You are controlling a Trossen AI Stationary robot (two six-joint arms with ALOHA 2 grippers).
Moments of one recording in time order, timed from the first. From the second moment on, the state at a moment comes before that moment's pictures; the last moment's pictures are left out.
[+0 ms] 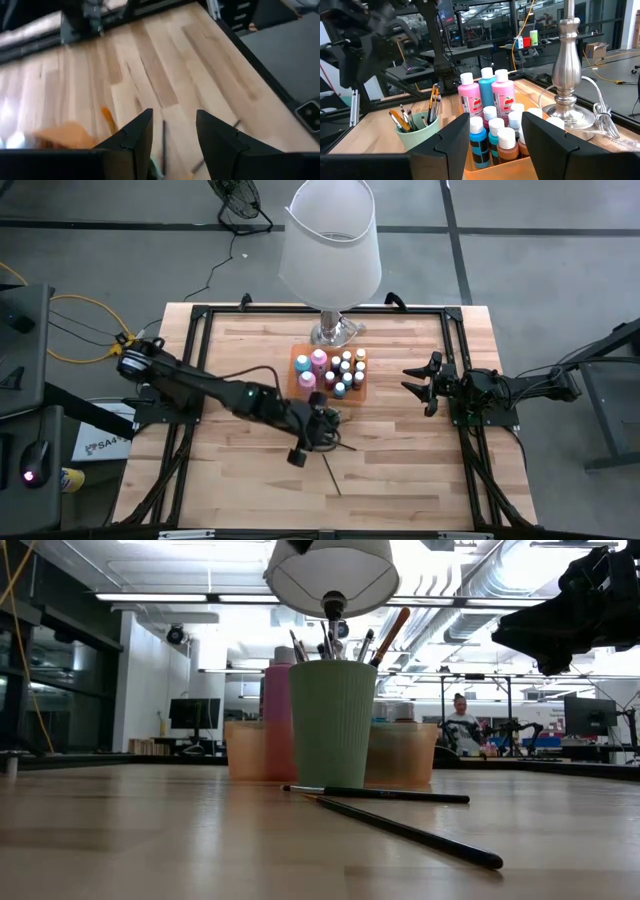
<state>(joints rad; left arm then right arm) -0.30 1.61 1.33 -0.28 -0.07 0.12 0.12 0.05 0.01 0.08 0.34 0.16</state>
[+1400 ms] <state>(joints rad) -0.46 1.89 1.55 -0.56 0.04 0.48 0.12 0.05 0.01 0.08 0.34 0.16</state>
